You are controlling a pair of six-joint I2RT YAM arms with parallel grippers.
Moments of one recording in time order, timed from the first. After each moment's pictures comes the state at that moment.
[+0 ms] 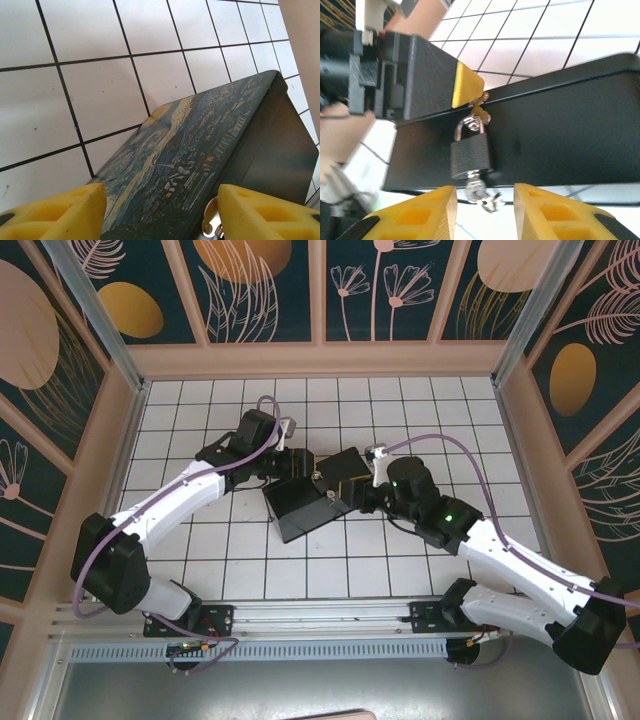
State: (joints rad) left arm -0.58 1.47 1.14 -0.45 0.29 -0.55; right arm 0.84 0.96 0.77 -0.28 -0.05 0.45
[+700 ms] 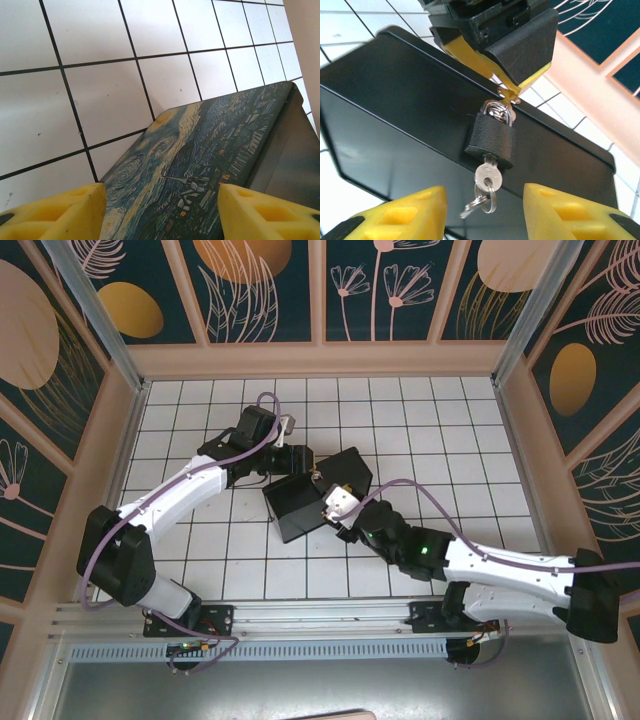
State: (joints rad) left arm -0.55 1.51 1.16 -0.46 0.32 -0.53; right arm 1.18 1.02 0.60 0.02 0.48 -0.29
